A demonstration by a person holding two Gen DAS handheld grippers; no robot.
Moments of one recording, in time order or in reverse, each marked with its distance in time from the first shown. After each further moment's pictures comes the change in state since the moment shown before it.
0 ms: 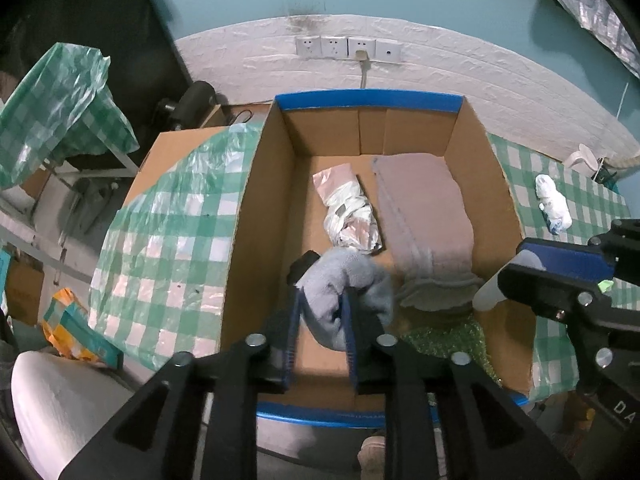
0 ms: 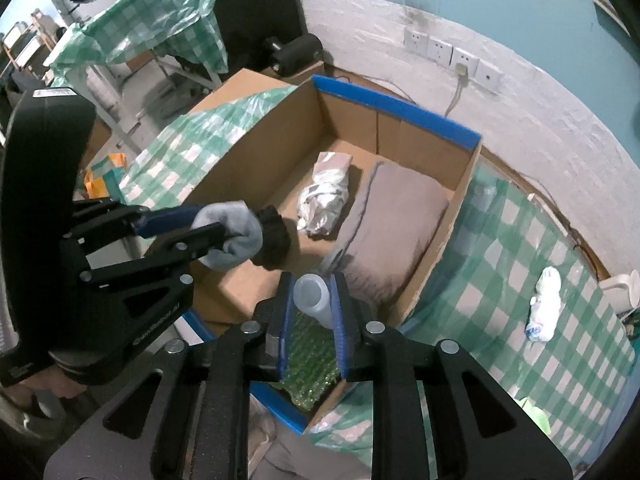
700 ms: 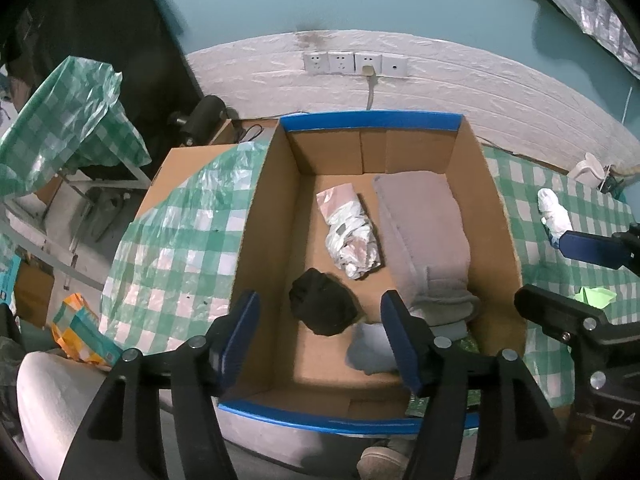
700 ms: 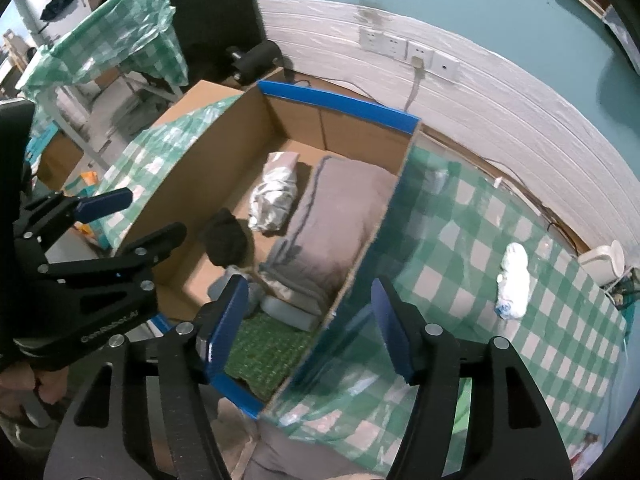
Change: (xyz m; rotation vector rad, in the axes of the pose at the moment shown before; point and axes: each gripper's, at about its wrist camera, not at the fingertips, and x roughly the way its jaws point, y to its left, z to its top) left arm -0.014 -0.011 0.007 -0.001 -0.053 0.045; right arm -0.015 -0.031 -0.015 0.082 -0.025 -0.098
